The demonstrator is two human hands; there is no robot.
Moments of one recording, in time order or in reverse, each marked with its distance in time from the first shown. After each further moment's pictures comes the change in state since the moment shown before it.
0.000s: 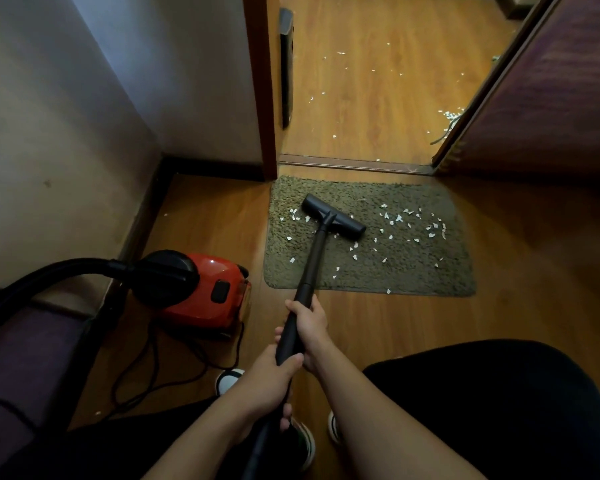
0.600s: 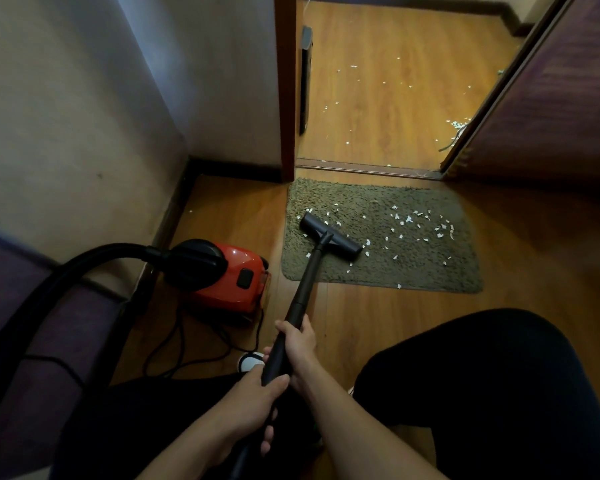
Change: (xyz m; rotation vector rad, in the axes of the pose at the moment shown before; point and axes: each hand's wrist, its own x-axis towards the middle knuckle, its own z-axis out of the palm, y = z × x) left_hand -0.071 -0.057 -0.042 -0.040 -0.009 -0.038; right_hand -0.064 0.068 0.033 0.022 -0.035 0.088
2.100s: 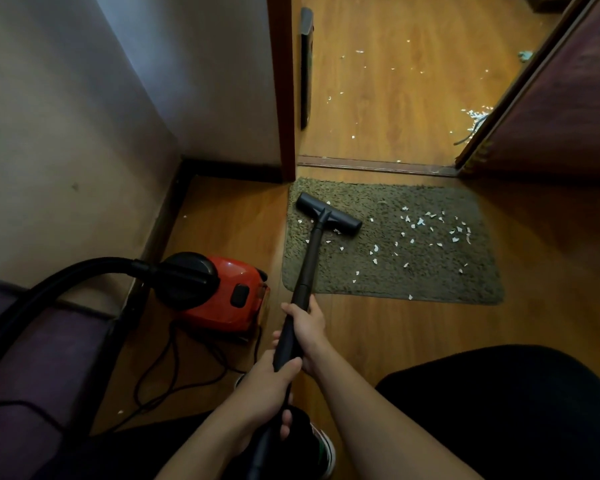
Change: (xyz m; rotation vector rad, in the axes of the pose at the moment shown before) left_hand 0.068 0.058 0.008 -0.083 0.053 0.002; right_hand 0.065 -0.068 0.006 -0.066 -0.040 -0.058
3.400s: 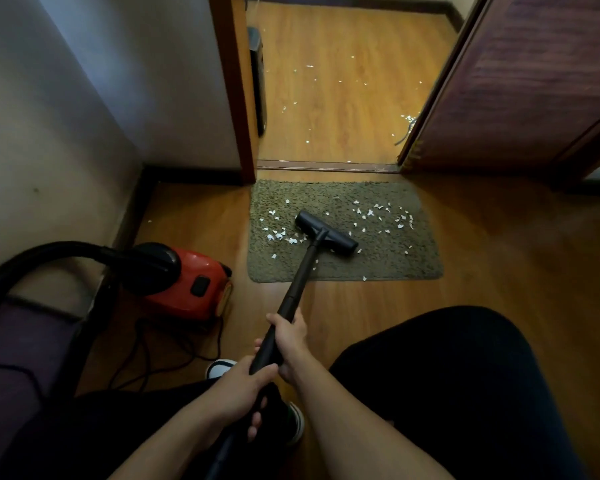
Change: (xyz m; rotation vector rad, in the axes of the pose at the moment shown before) left_hand -0.052 -0.039 0.029 0.224 -0.128 -0.013; right_hand -0.067 0.035 -0.048 0.129 0.126 0.036
